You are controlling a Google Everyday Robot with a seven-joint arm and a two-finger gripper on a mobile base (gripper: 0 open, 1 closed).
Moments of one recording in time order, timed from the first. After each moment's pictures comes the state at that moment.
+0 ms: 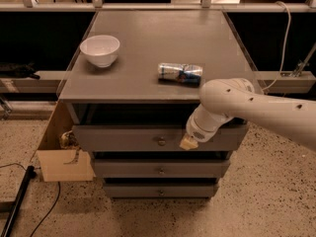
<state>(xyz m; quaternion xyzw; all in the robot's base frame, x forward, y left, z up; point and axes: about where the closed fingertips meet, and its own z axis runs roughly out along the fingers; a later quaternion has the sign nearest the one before) 0.551 -0.095 0.636 -0.56 0.81 0.08 0.14</state>
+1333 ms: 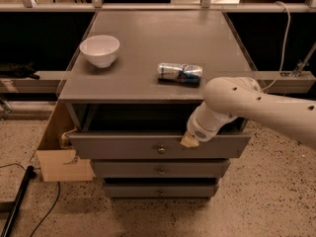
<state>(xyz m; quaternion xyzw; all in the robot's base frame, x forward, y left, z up) 0.546 -0.091 0.654 -0.56 0.81 0.08 0.16</state>
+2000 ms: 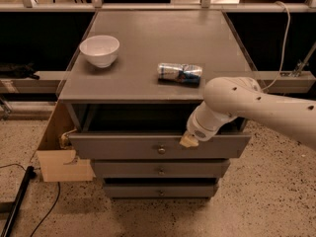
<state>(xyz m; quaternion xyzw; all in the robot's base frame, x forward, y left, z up) 0.545 -0.091 0.654 -0.56 0.81 0.08 0.16</state>
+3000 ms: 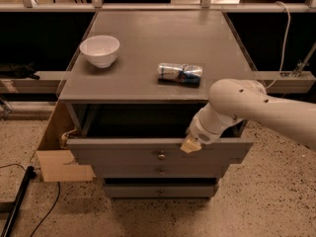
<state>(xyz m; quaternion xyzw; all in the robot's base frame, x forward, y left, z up) 0.534 -0.097 0.654 -0.56 0.80 0.09 0.17</state>
